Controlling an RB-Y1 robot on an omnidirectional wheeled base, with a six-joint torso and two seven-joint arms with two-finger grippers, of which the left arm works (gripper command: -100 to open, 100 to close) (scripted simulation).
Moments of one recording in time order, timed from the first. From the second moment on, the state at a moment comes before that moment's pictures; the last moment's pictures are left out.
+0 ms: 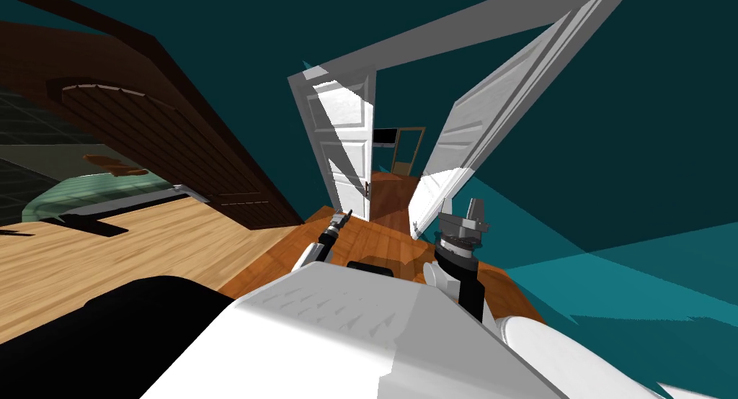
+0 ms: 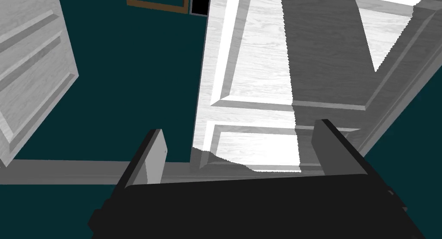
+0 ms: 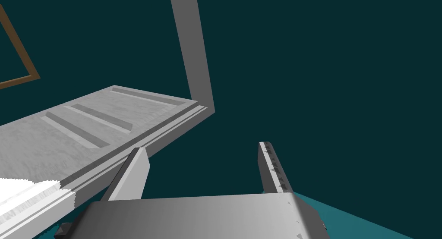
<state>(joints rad) 0.42 0.08 -0.06 -1.93 -0.80 -0.20 -0.45</state>
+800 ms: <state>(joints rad) 0.39 0.09 -0.07 -1.84 -1.00 -0.13 -0.54</state>
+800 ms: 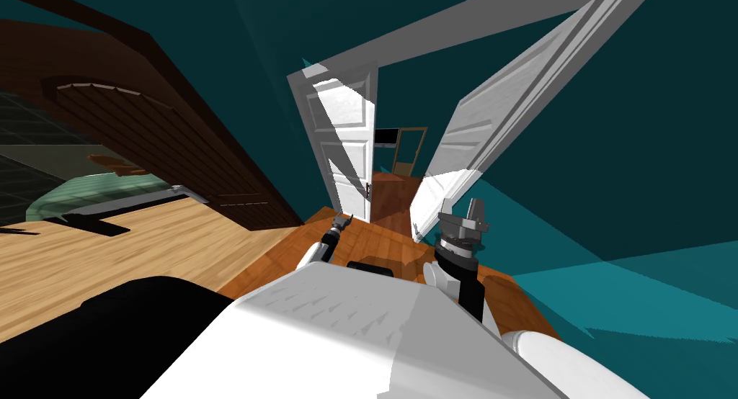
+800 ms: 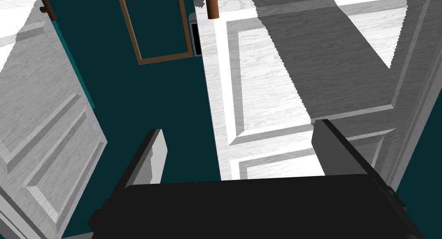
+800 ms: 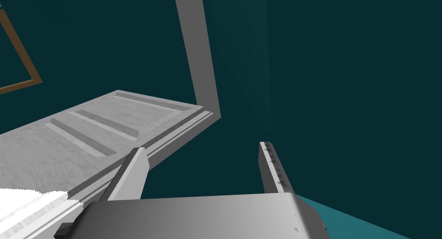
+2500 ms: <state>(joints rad) 0.33 0.08 -0.10 -1.65 -1.46 0.03 -0.73</state>
